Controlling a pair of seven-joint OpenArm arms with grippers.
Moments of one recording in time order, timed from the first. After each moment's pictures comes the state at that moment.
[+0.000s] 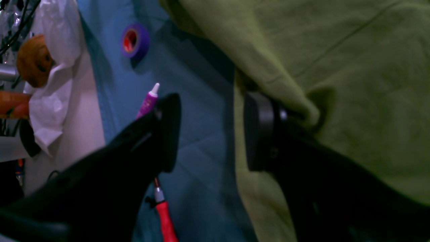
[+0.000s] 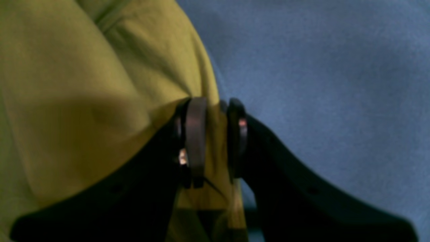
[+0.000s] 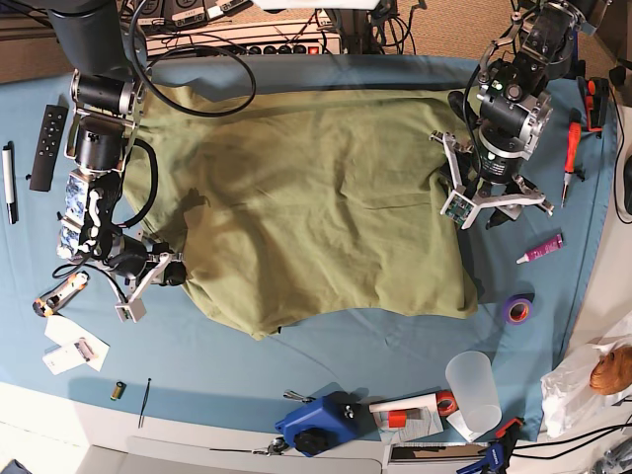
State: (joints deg) left arm 11.2 -28.0 19.7 121.2 7.2 0.1 53.7; right arm 27.4 20.6 12.4 49.4 20.7 38.7 -46.8
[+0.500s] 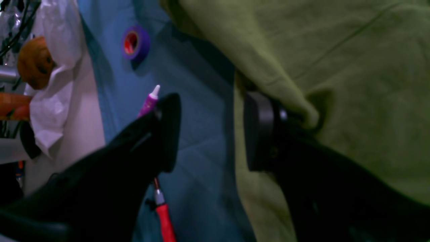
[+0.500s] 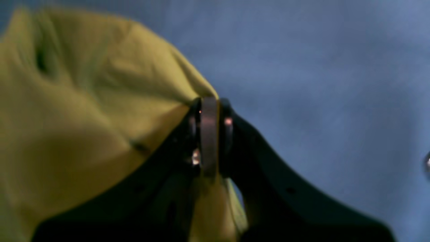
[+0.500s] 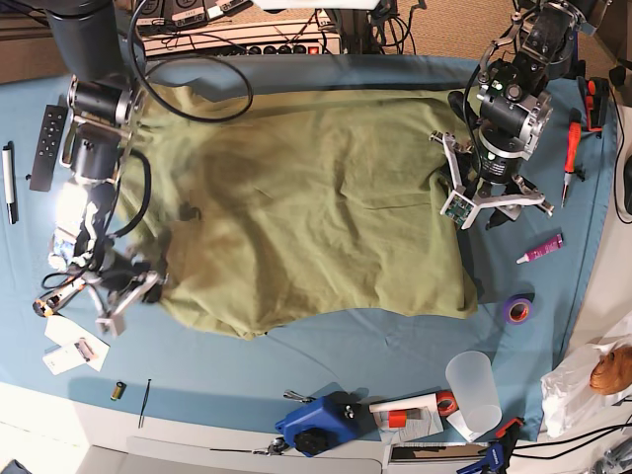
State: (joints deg) left arm 11.2 -28.0 19.7 121.2 7.2 0.1 52.3; right arm 31.2 20.8 15.1 49.3 14.3 31.2 -41.1
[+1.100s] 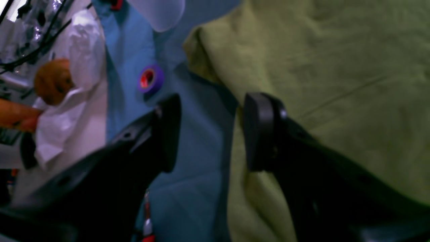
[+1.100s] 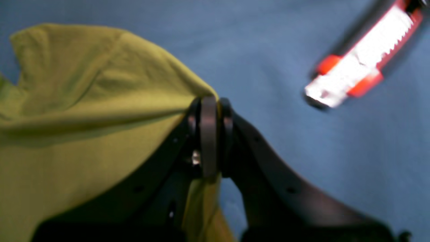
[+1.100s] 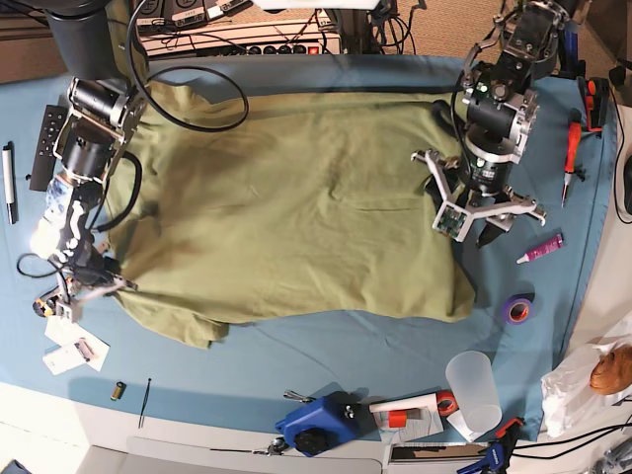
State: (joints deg) left arm 9.5 -22.4 19.6 121.2 9.1 3.8 46.6; right arm 30.1 20.6 27.1 49.3 6.9 19.3 -40.9
